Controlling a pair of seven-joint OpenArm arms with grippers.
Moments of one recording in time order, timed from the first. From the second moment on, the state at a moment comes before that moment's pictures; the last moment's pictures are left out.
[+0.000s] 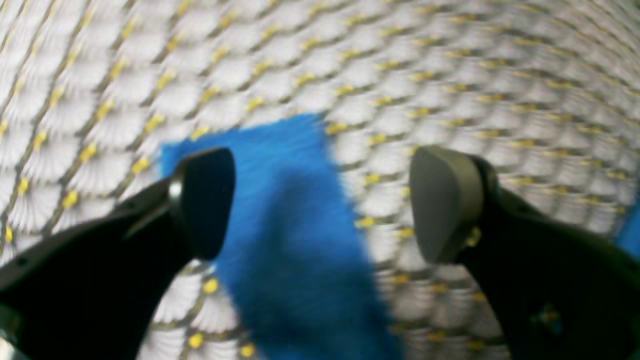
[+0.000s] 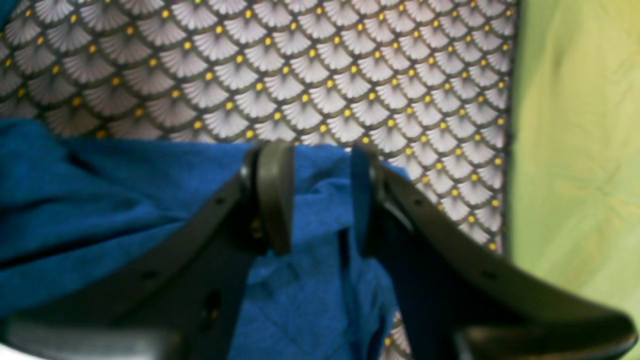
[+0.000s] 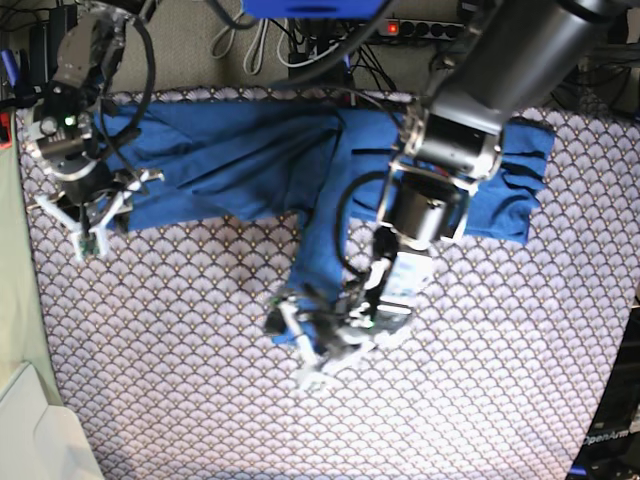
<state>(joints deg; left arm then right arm) -39.6 7.5 11.0 32.9 -5.1 -23.2 24.9 -10.9 0.6 25.6 112.8 -3.5 33.1 -47.8</state>
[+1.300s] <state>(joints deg) -38.5 7.8 46.6 26.6 -30.6 -2.6 9.1 -13.0 -2.2 25.6 113.6 -3.4 33.1 -48.1</state>
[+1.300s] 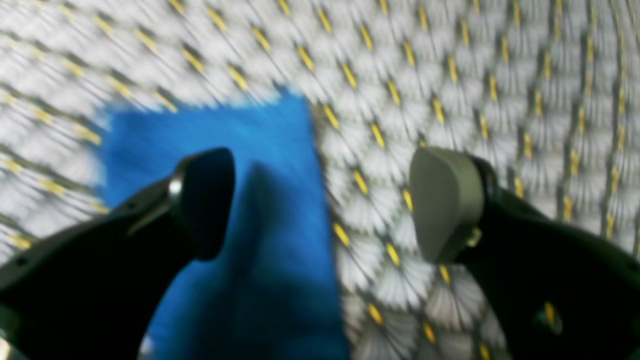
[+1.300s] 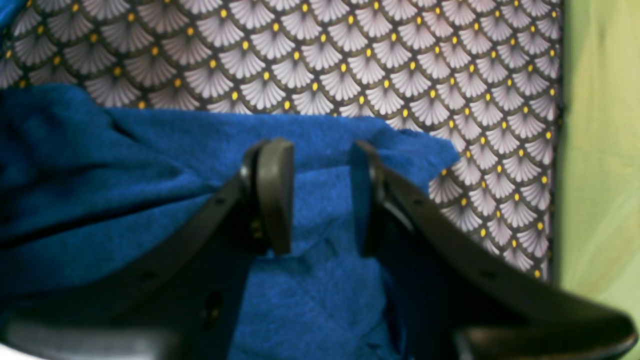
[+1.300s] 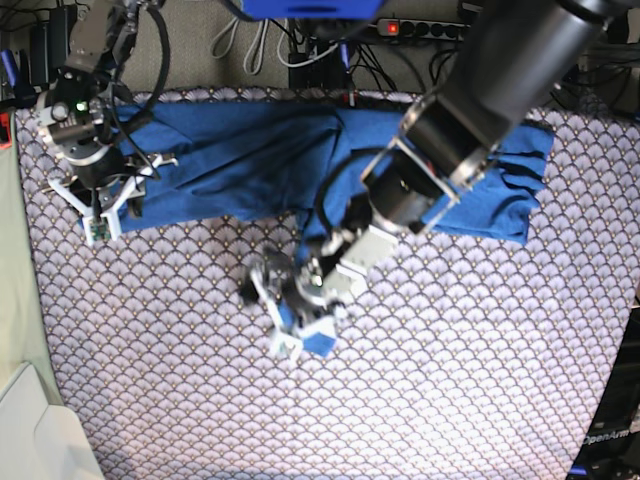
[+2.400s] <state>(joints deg) -39.0 8.1 47.8 20.5 -31.1 1.1 3.9 -12.8 -2.2 25.5 113.6 -3.4 33.1 -47.9</state>
